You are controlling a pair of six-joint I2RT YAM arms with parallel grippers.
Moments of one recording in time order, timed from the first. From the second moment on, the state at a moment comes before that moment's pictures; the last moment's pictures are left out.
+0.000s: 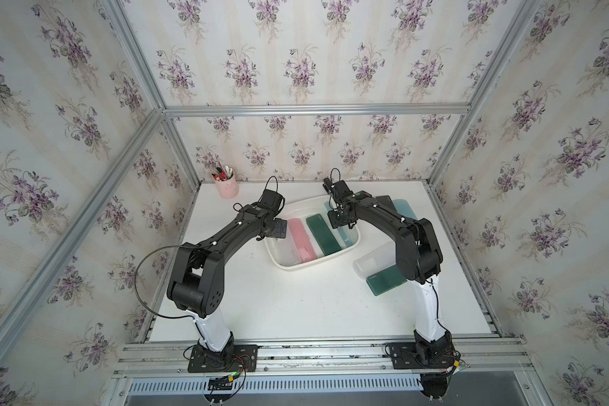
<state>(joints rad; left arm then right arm) -0.34 1.76 1.33 -0.69 -0.23 -0.25 0.51 2.19 1.81 -0.77 0.14 0.13</state>
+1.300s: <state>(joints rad) -0.34 1.73 1.30 -0.68 -0.24 -0.25 0.48 2.04 1.65 -0.57 -0.38 0.17</state>
